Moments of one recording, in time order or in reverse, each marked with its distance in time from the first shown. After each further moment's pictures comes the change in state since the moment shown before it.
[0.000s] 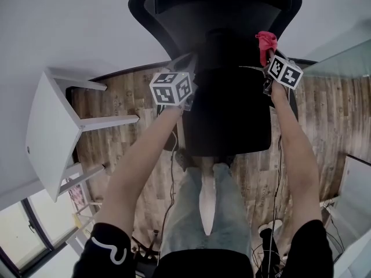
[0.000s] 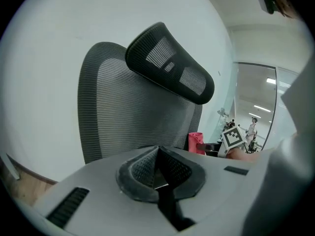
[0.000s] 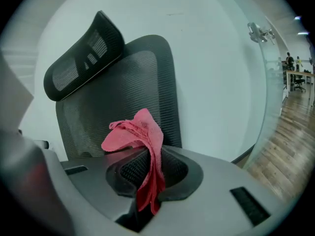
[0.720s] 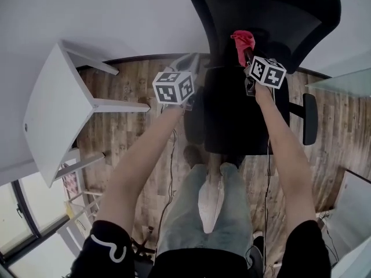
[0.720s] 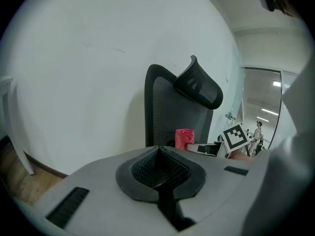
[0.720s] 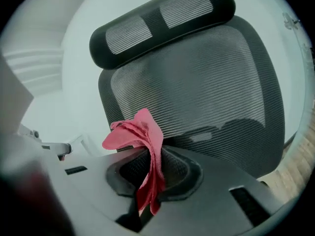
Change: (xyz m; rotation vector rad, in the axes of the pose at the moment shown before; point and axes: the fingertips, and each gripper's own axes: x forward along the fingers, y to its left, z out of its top) left arm -0.100 0.117 -0.026 -0.045 -0.039 0.083; right arm 0.035 0.245 -0.079 -0.058 0.049 0.303
